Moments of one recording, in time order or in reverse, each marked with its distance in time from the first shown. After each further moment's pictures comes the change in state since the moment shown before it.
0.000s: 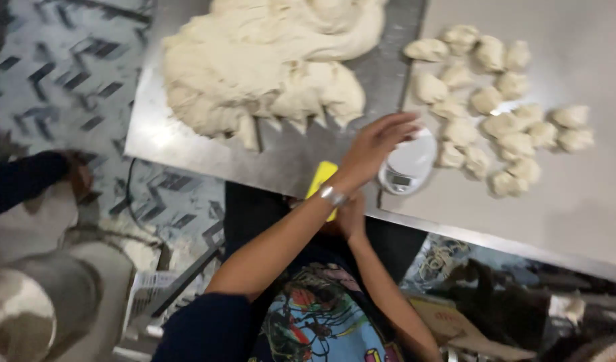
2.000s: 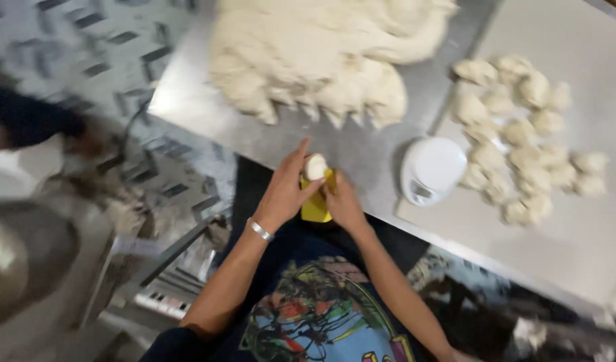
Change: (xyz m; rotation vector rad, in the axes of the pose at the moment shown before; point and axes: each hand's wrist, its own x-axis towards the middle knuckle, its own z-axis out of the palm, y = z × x) left_hand -0.160 0.029 -0.141 0.858 0.358 0.061; right_hand 0.032 -0.106 0.059 -0.562 -0.407 0.131
